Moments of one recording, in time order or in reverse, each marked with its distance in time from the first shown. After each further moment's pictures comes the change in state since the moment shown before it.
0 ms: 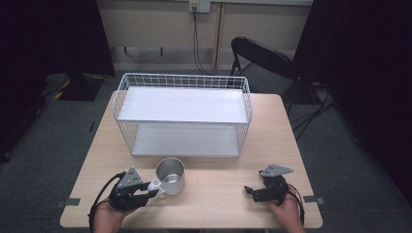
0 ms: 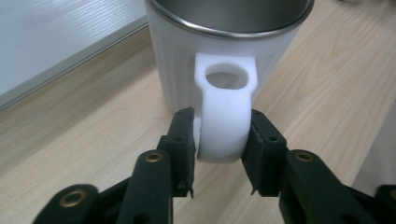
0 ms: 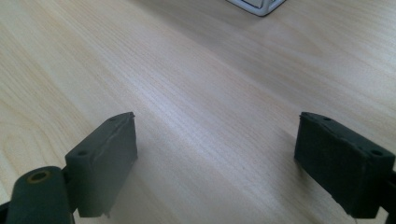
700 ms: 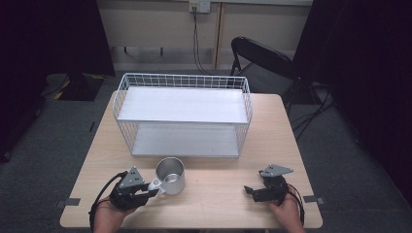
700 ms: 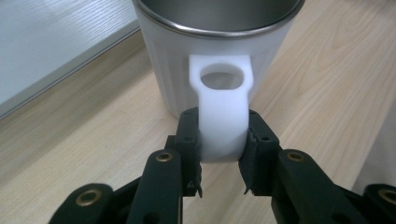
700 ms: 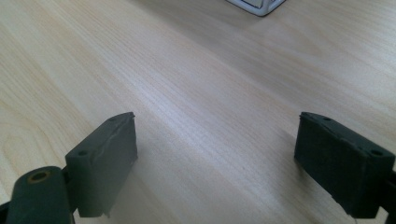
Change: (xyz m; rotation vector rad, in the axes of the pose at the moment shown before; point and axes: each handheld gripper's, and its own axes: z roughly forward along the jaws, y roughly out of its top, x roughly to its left) left arm -0.002 0.003 0.001 0.013 0.008 0.045; right arm 0.000 0.000 0.000 0.000 -0.001 0.001
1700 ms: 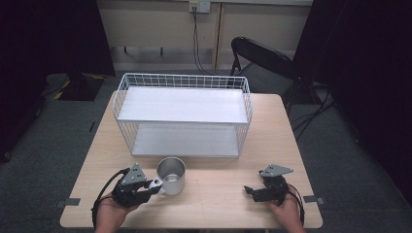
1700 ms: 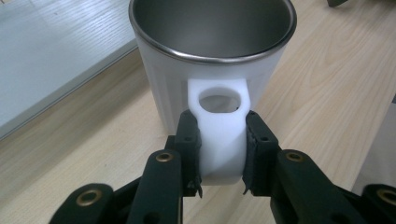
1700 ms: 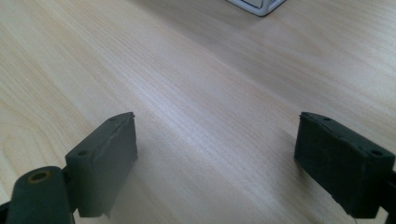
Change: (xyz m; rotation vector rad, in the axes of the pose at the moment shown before) left arm -0.001 0.012 0.000 -0.021 -0.011 0.001; right arm 0.000 0.000 0.000 0.000 0.000 0.000
